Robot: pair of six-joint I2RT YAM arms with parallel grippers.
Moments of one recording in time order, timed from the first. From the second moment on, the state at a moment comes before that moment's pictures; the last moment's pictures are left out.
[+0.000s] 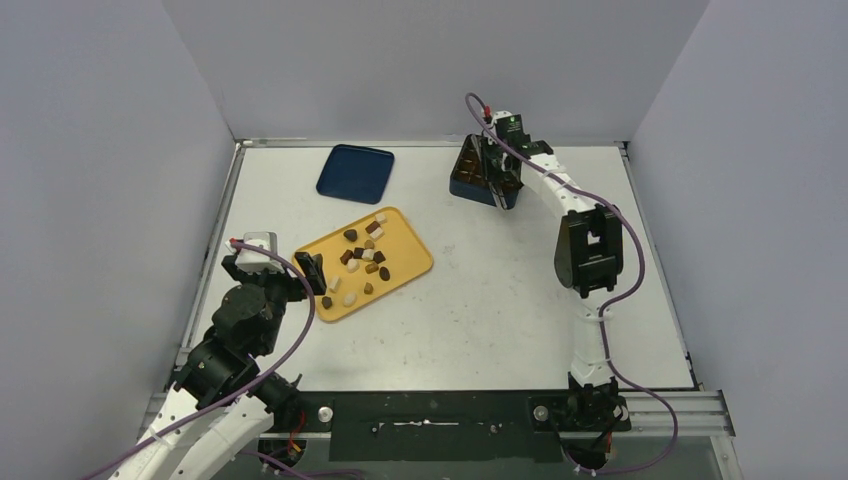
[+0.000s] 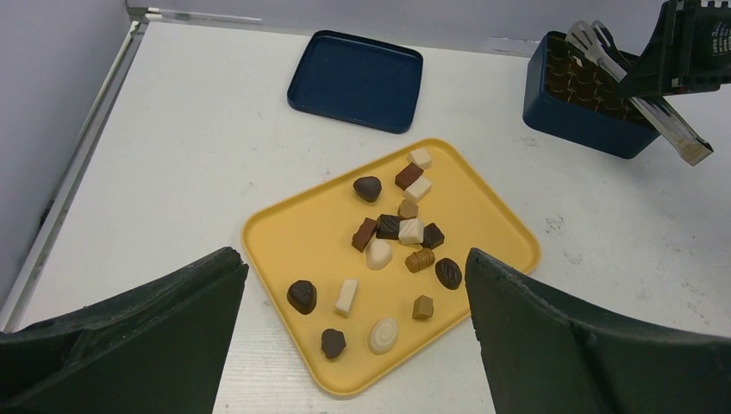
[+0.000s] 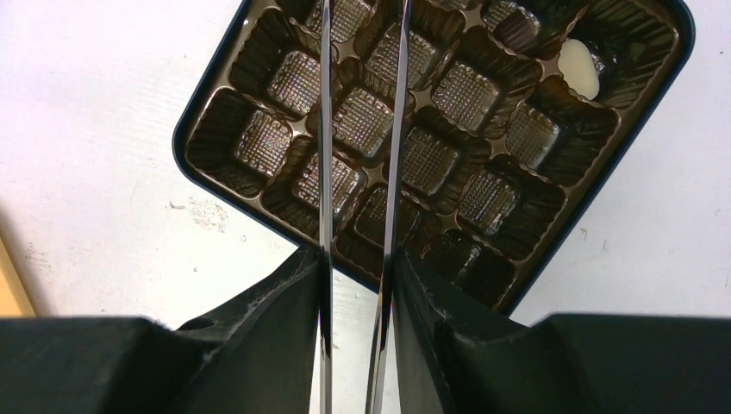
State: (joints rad) left arm -0.62 0.42 0.67 -0.41 -0.57 -0.25; right arm 0.28 2.22 1.97 -0.56 0.01 0.06
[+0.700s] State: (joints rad) left arm -0.61 0.41 0.67 -0.41 -0.56 -0.24; right arm 0.28 2.30 2.01 -0.49 0.02 0.04
